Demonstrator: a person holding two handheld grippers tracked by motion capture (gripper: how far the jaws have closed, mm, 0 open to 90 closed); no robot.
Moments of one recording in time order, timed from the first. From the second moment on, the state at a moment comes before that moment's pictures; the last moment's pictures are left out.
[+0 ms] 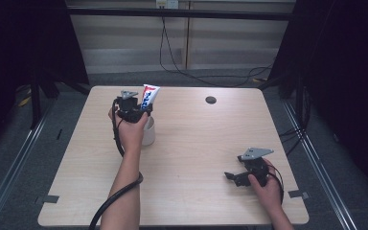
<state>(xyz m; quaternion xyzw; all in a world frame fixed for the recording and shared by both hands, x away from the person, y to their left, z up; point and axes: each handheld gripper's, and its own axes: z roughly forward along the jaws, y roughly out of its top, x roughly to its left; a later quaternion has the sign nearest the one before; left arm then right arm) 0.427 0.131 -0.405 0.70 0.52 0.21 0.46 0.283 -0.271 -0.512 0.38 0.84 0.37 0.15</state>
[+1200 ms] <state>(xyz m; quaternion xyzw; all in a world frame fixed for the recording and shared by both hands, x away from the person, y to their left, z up) 0.424 0.132 -0.400 0.71 0.51 0.20 0.44 0.283 -0.271 -0.512 0.38 0.84 0.37 0.15</state>
